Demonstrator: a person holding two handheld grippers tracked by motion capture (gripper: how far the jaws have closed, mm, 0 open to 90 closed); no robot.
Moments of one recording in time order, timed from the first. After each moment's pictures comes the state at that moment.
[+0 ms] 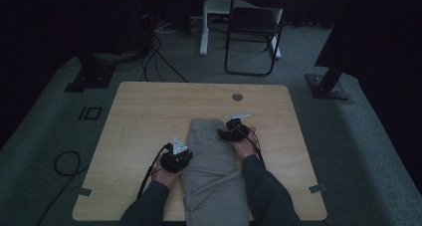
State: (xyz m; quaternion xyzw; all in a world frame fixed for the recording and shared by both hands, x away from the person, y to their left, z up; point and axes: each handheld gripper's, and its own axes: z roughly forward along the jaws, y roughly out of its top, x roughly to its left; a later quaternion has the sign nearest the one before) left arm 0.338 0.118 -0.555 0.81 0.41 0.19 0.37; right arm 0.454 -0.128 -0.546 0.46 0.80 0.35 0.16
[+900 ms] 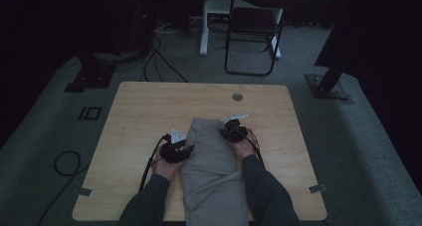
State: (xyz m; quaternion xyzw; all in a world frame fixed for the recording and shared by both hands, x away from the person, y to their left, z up) left arm 0.370 0.122 -0.542 0.79 0.44 0.18 0.38; right arm 0.451 -0.126 -0.547 0.44 0.81 0.35 0.15
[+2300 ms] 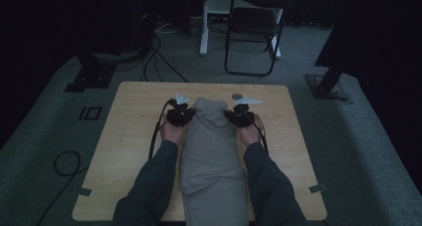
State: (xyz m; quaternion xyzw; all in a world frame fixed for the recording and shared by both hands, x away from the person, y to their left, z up) left arm 0.463 0.107 -0.466 0.76 0.45 0.22 0.42; right arm 0.475 -0.147 -0.485 0.45 0.76 0.44 0.18
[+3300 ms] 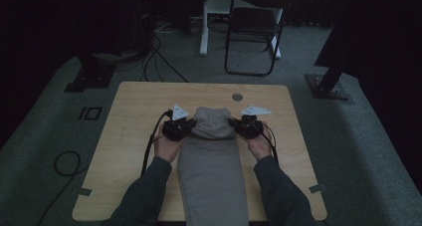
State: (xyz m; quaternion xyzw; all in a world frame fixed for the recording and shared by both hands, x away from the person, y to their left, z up) left arm 0.384 0.111 -0.462 0.79 0.39 0.20 0.43; right arm 0.412 -0.163 -0.474 0.39 0.78 0.45 0.18
